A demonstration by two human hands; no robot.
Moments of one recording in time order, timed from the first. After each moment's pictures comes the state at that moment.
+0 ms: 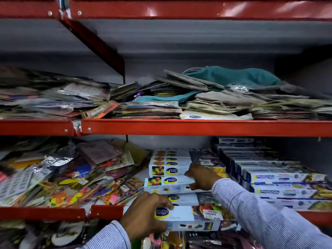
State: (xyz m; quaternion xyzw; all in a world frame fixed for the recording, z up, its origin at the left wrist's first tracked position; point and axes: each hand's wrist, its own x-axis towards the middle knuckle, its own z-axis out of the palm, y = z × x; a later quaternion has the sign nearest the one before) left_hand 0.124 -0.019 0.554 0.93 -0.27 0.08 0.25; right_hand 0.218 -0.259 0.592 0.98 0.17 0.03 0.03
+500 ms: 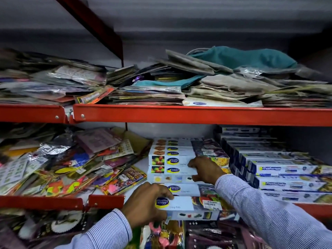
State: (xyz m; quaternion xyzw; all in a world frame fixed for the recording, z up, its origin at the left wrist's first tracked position) left_hand 0.145 -0.021 0.539 0.93 -0.25 0.07 0.26; right_hand 0.251 -0.271 0.560 0.99 0.13 0.08 -0.06
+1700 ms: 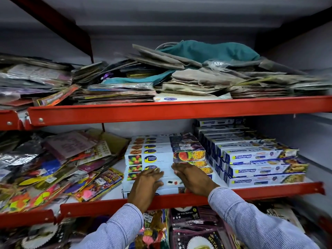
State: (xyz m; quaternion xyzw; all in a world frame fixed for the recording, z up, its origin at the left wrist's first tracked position) left_hand 0.204 -0.097 0.512 0.91 -0.25 0.19 0.26; right_hand 0.210 -0.304 0.526 0.96 0.20 0.14 -0.16
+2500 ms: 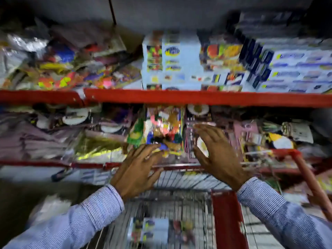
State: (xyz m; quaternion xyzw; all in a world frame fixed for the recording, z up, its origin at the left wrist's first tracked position) left_hand 0.009 -0.009 0.374 0.94 -0.29 0.12 0.14; right_hand 0.031 -0.273 0.395 0.95 0.19 0.17 -0.19
